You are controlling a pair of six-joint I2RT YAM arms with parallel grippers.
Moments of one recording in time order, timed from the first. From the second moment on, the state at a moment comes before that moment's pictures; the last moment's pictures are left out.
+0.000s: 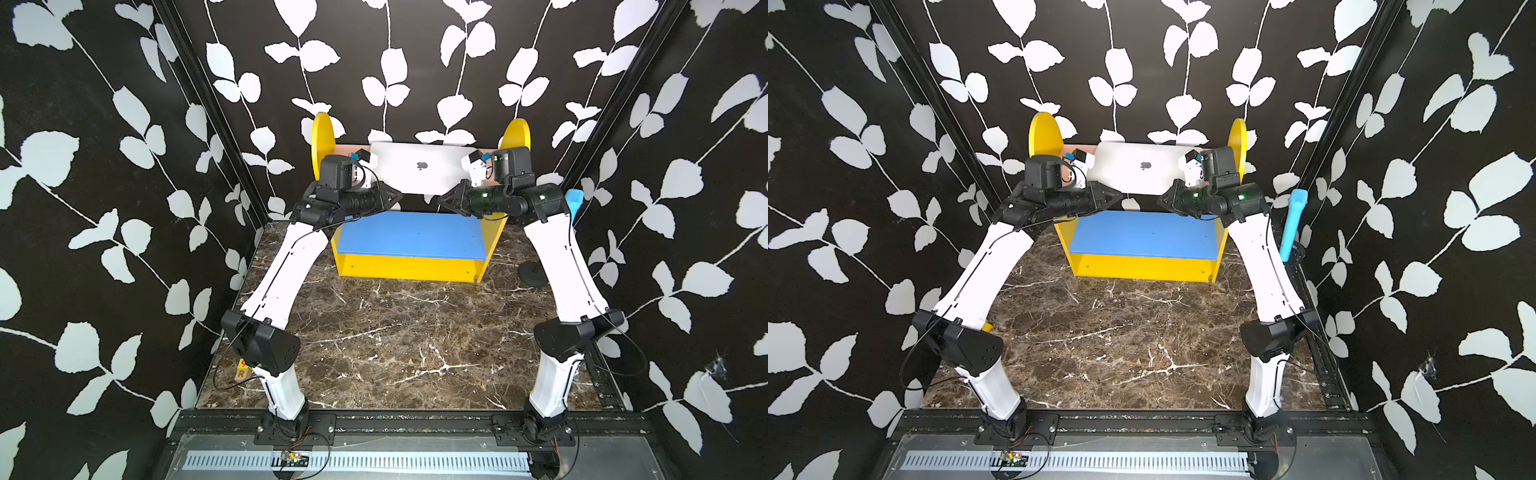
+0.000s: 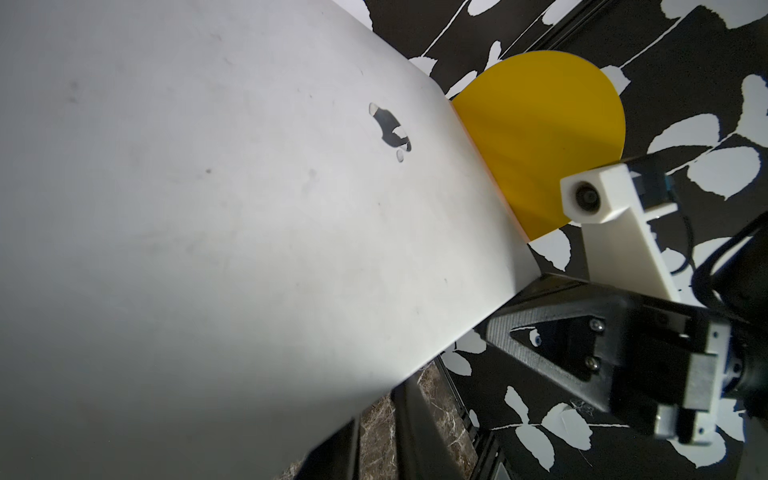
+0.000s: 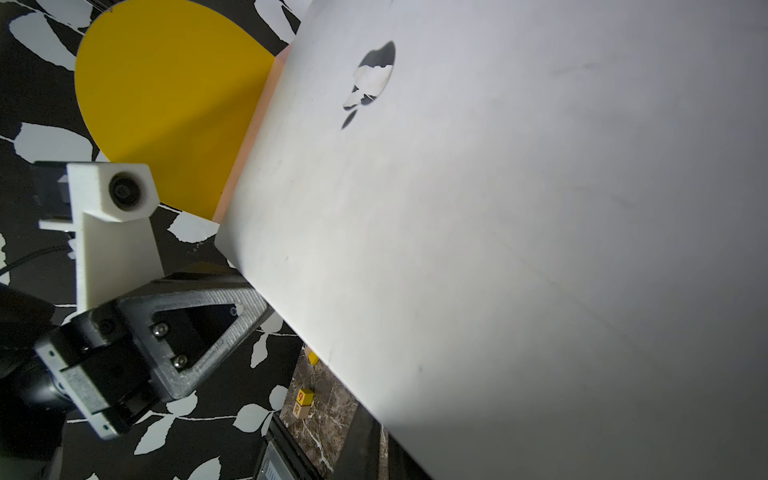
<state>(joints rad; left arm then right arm) -0.41 1.78 2.07 -0.65 0.53 -0.55 0.36 1.92 2.44 -1.07 -0.54 0.54</state>
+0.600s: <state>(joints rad) -0.40 1.81 2.13 -0.67 0.52 -0.55 0.33 1.94 2.49 -1.10 -0.54 0.54</state>
